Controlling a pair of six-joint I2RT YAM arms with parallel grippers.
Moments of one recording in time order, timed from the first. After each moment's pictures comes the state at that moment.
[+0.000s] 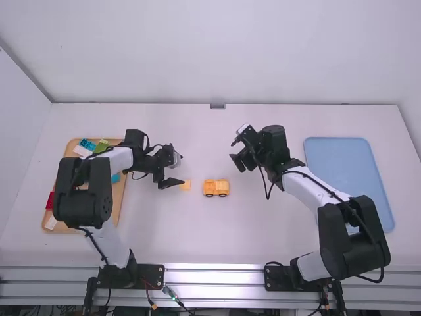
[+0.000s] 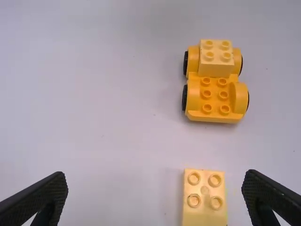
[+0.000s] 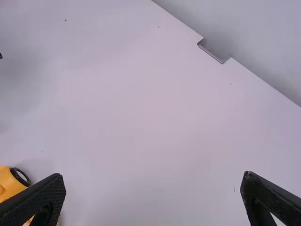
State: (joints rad) left arm 0.07 1.87 1.01 -0.45 0.94 1.38; right arm 0.30 1.58 0.84 0.07 -0.30 -0.42
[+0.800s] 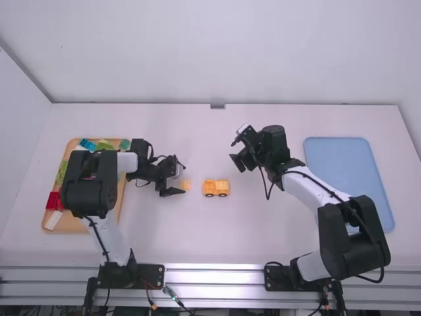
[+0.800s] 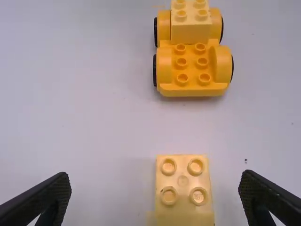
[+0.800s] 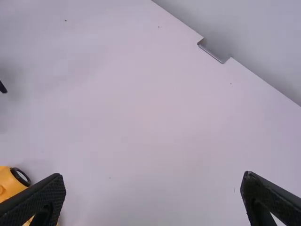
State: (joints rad) left arm 0.05 1.98 0.95 -0.40 0.94 1.52; right arm 0.30 1.58 0.84 0.07 -0.30 -0.42
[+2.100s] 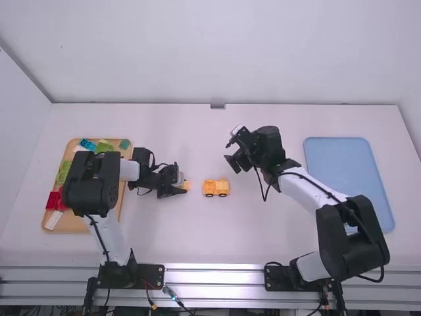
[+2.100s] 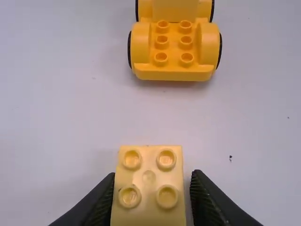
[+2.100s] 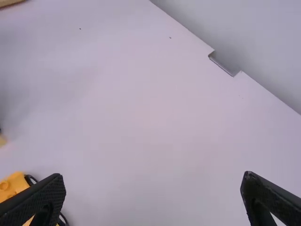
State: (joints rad) left arm 0.05 1.99 0.83 -0.22 0.94 1.43; right arm 0.35 1.58 0.84 0.09 -0.30 -0.42
